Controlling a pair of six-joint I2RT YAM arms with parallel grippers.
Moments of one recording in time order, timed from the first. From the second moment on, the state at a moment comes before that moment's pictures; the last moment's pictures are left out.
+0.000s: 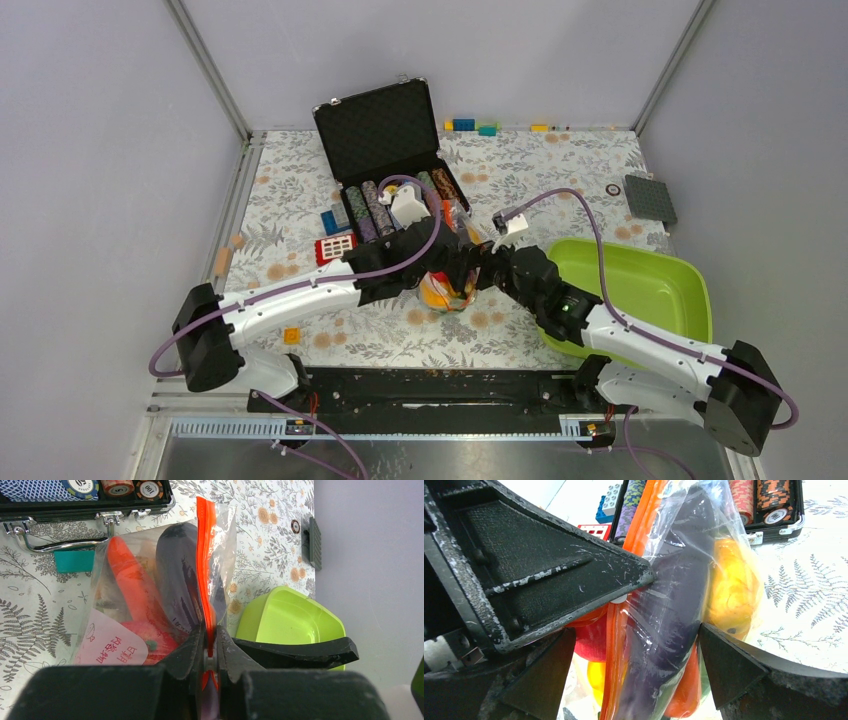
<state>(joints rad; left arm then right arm) -1.07 1.40 1.13 -0.32 -0.56 -1.14 0.88 0.99 0.56 0.17 0.17 0.50</state>
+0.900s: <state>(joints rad) -1.08 1.38 1.10 -0.32 -0.60 -1.14 0.89 1.14 0.65 -0.03 0.37 0.55</state>
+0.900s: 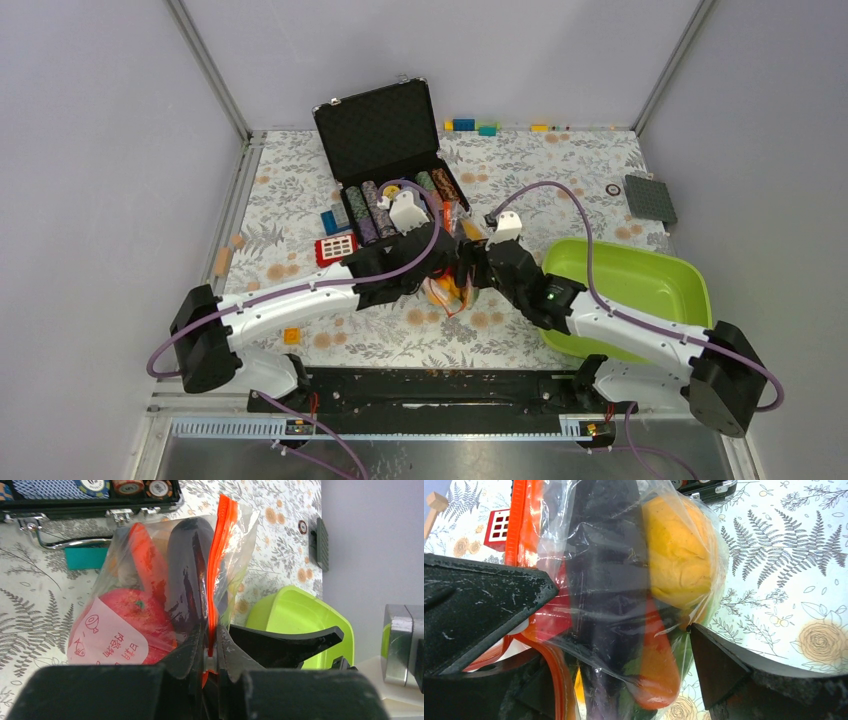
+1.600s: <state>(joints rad) -1.11 1.40 1.12 -0.28 -0.57 -1.15 0.89 0.91 0.67 -0.19 0.30 0.31</state>
